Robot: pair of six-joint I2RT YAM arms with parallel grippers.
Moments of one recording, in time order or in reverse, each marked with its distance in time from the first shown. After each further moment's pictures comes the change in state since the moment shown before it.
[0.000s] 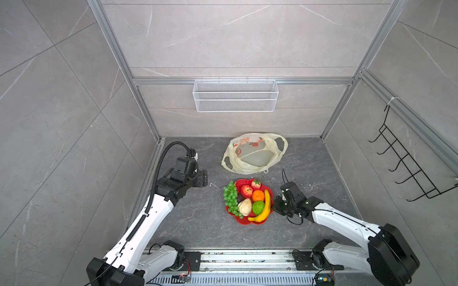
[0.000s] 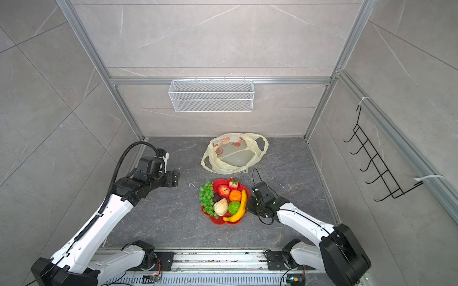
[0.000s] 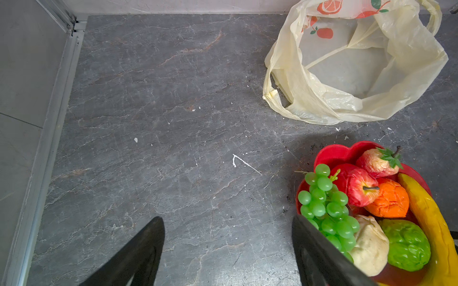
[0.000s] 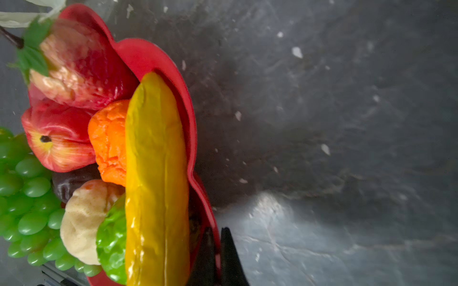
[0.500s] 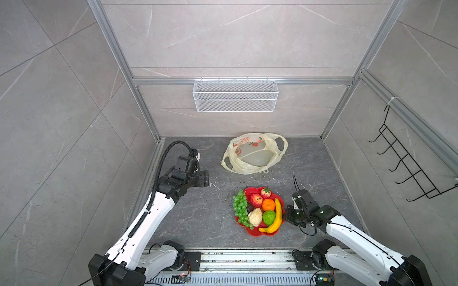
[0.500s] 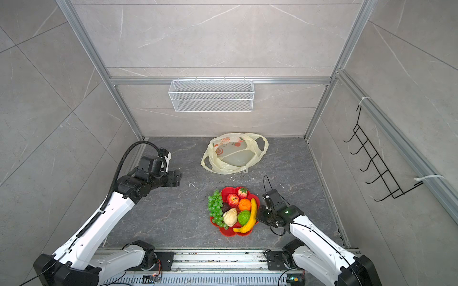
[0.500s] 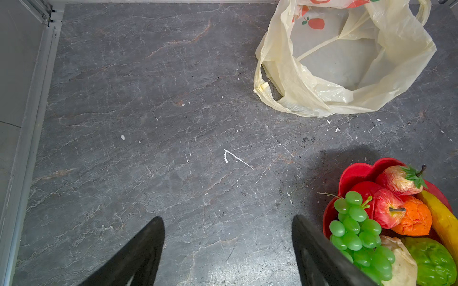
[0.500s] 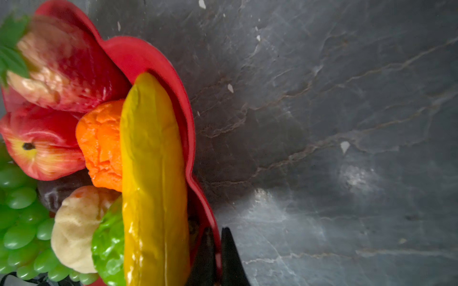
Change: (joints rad) left arm 0.000 0.034 0.019 -0.018 0.053 0.003; right arm -0.085 -0.330 -0.124 -0.283 -0.023 -0.056
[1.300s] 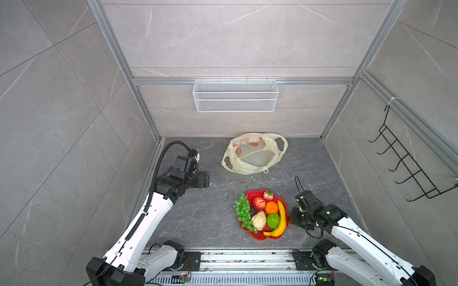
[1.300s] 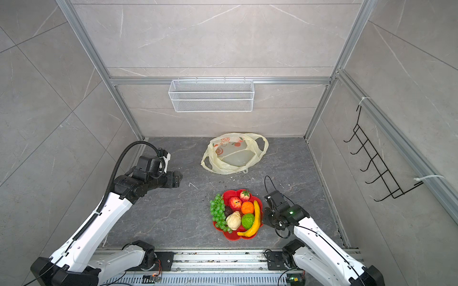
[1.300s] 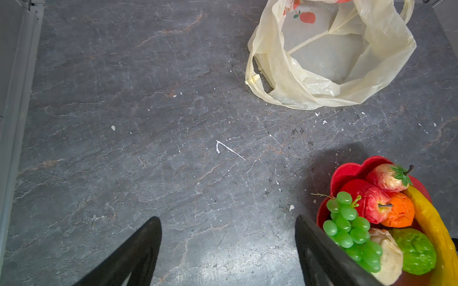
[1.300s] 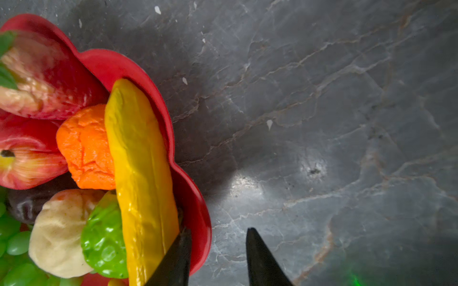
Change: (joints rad) left arm 0.000 -0.008 0.027 -0.056 0.034 -0.018; right arm 0.006 -0.043 0.090 -0.252 0.108 -0.055
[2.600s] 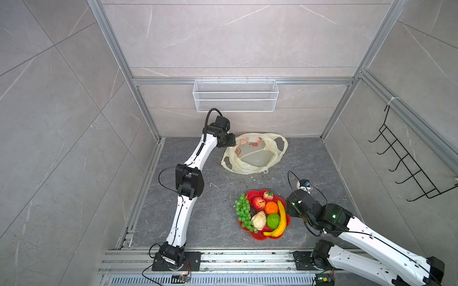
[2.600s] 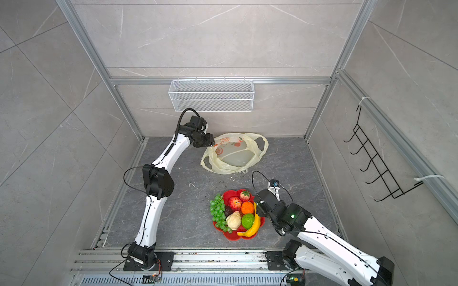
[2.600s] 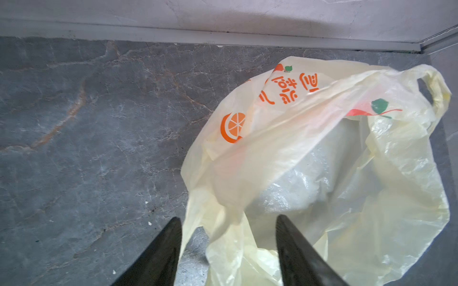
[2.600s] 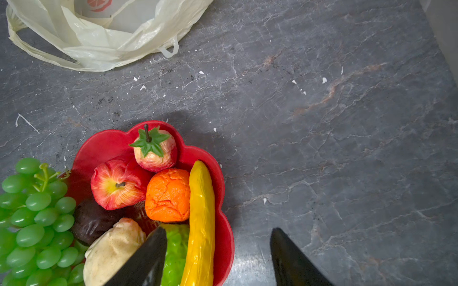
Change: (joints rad) left arm 0.011 1.379 1.403 -0.134 0.224 -0.077; right arm 0.334 -0.035 0.204 -0.058 0.486 0.011
